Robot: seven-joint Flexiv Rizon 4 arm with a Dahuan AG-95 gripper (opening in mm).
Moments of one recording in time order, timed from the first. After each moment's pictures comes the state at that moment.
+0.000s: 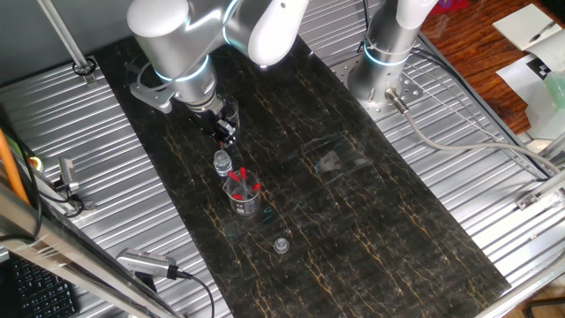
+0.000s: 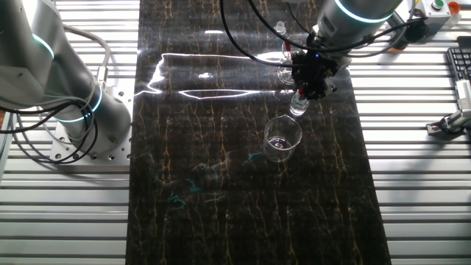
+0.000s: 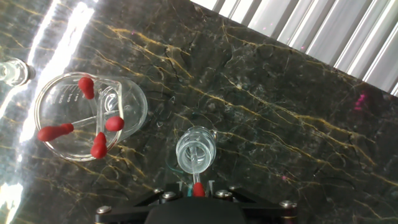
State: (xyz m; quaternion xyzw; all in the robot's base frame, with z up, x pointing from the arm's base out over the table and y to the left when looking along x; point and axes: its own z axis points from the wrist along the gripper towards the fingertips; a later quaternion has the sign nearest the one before) arm 0.513 0.037 0.116 0.26 -0.96 -0.03 0.06
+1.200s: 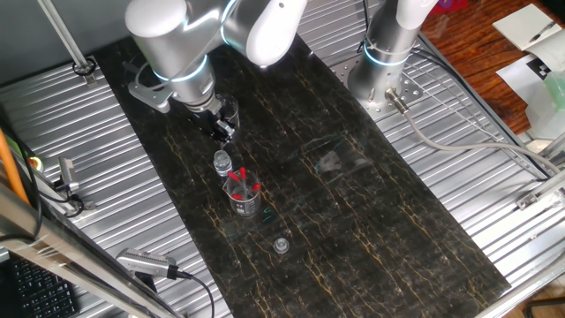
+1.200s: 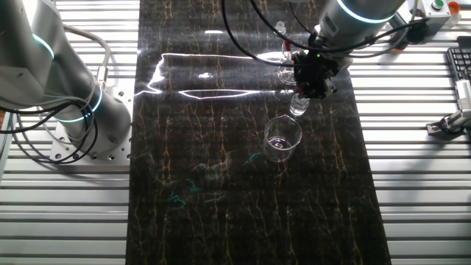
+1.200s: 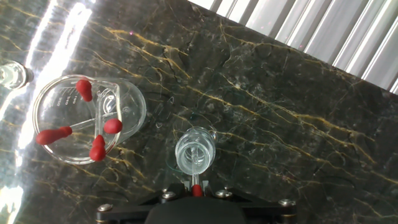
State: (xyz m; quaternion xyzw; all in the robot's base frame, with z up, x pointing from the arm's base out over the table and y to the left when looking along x) arm 0.516 0.036 0.120 0.25 -0.97 -0.03 0.06
